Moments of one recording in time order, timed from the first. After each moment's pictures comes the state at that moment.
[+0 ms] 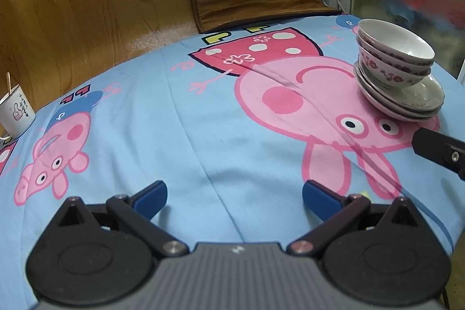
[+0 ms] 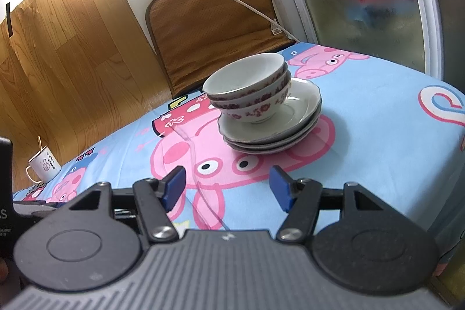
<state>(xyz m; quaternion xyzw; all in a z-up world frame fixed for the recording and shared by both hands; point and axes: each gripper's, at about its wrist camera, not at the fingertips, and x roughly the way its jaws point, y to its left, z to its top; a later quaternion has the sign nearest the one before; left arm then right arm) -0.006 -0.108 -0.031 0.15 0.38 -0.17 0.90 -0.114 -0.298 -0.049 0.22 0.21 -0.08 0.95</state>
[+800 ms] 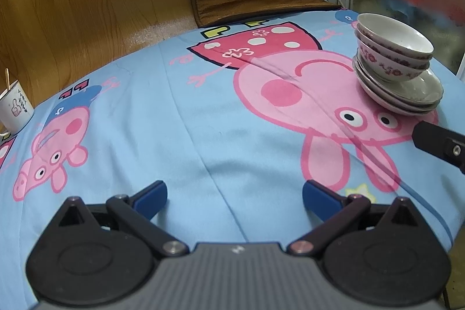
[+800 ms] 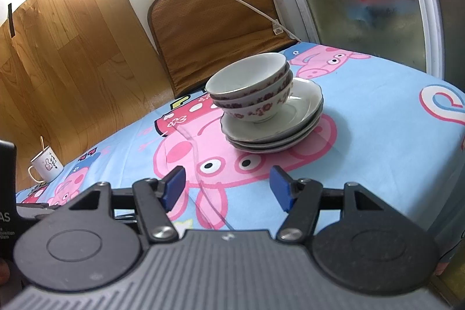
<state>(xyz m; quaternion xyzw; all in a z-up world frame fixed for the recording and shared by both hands) -0.008 -0.107 -0.033 0.14 0.39 -0.17 0.89 -0.116 -0.295 -0.048 0.22 0.21 -0.08 0.95</state>
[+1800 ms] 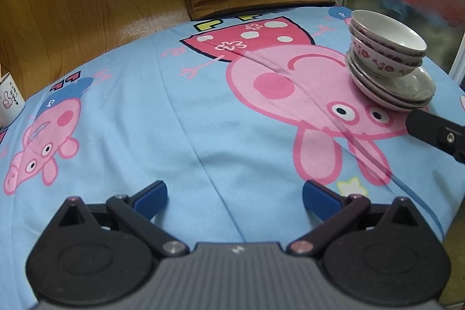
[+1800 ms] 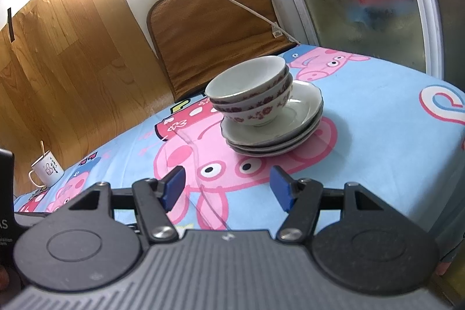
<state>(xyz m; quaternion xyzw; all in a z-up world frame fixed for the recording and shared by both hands) -0.008 -0.106 -0.034 0.13 0.41 -0.19 0.88 -0.117 -0.297 -0.046 0.23 0.20 -0.08 0.95</state>
